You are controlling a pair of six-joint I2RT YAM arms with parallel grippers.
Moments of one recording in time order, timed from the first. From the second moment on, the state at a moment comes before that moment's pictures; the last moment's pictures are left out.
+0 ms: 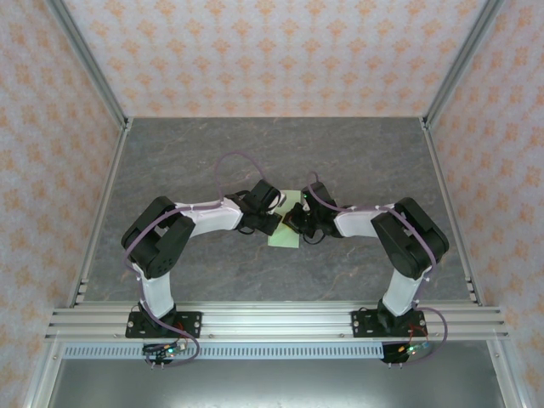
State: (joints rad) left arm -0.66 1.85 1.07 -0.29 0.02 -0.20; right arm 0.58 1.77 0.79 0.12 -0.38 1.09
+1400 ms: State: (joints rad) left arm -0.65 1.61 1.04 -0.33 0.10 -0.34; right arm 0.58 1.78 0.82 0.04 -0.37 1.07
